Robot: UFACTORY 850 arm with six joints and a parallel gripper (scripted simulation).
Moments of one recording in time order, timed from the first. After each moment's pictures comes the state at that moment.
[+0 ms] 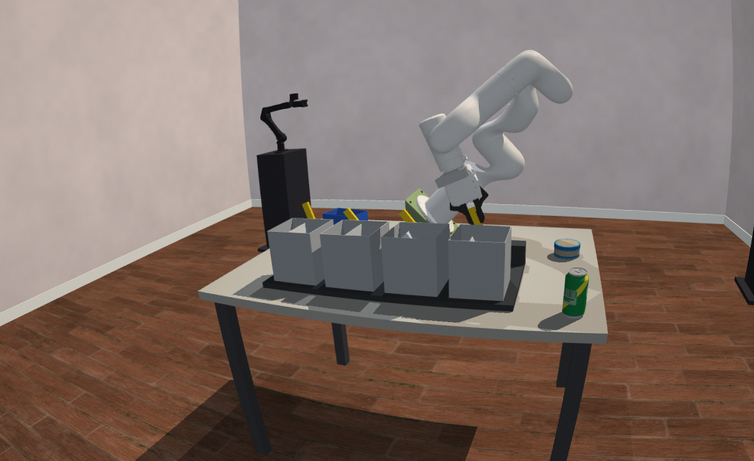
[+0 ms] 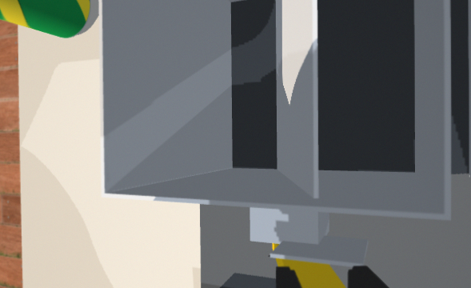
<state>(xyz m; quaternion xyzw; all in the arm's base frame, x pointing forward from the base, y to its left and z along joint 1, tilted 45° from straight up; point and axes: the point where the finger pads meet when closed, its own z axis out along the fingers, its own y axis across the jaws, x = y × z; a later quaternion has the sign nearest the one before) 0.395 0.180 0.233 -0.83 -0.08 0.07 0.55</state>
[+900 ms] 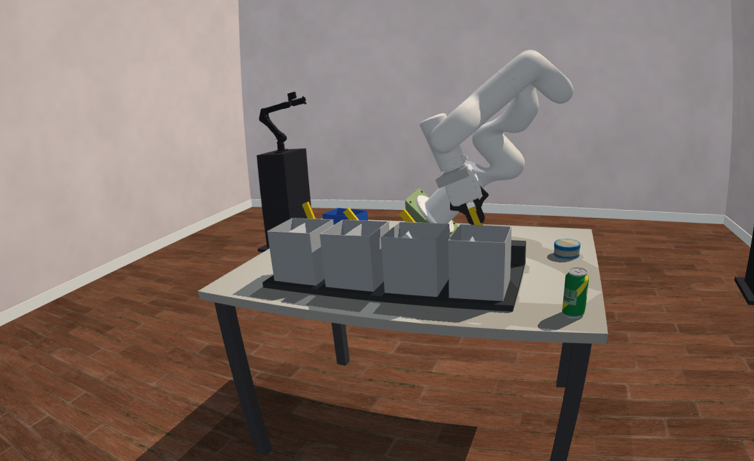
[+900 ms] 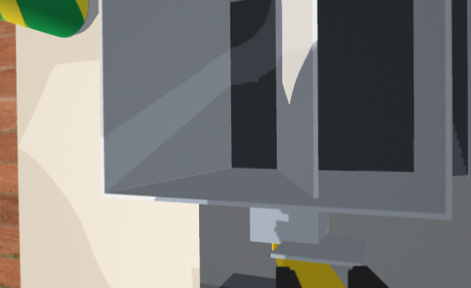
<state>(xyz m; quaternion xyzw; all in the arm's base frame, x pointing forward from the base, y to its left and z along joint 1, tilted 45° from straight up) 0.395 0.180 0.234 -0.83 -0.08 0.07 0.55</state>
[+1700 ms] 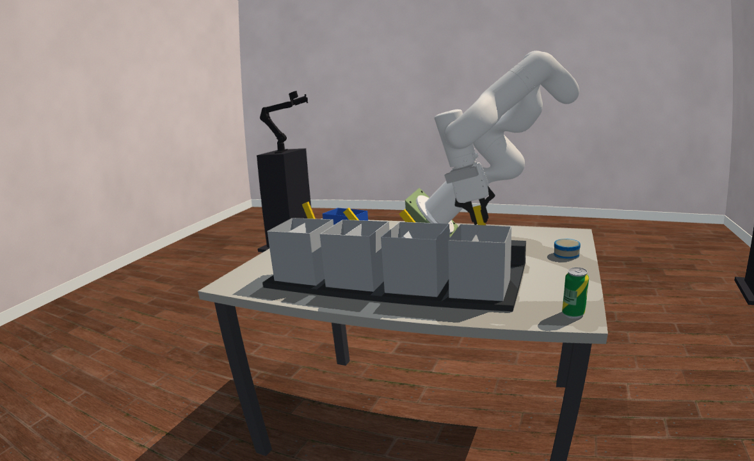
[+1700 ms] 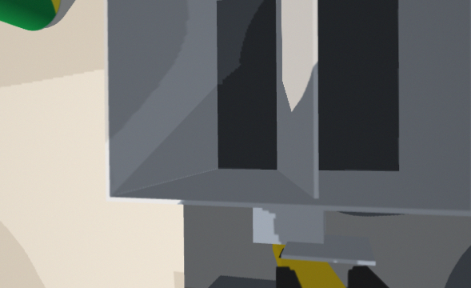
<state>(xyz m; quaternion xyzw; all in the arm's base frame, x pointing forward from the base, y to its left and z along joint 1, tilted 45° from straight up) 0.394 0.185 0.245 -0.86 -0.08 0.07 0.50</state>
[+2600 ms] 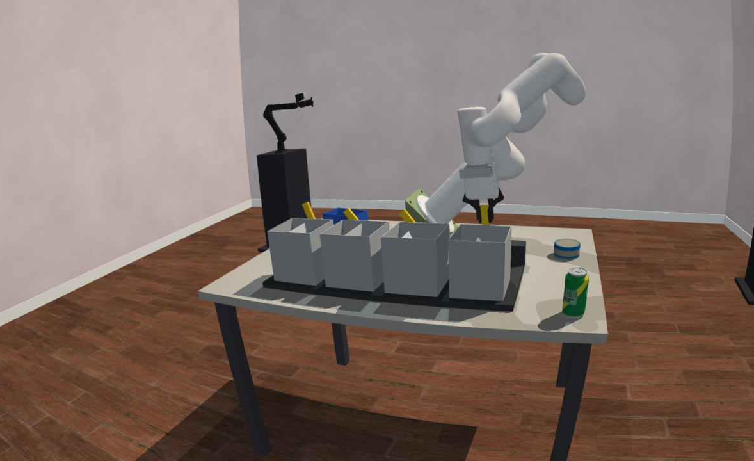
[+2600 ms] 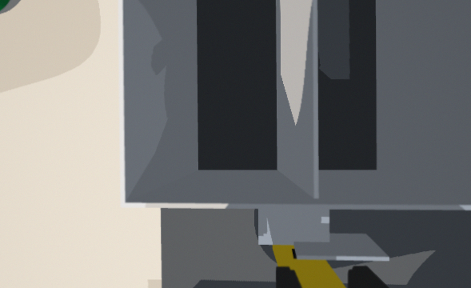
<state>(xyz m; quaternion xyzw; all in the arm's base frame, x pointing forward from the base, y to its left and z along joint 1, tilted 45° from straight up) 0.392 0.195 0.259 -0.90 -0.09 0.06 0.42</state>
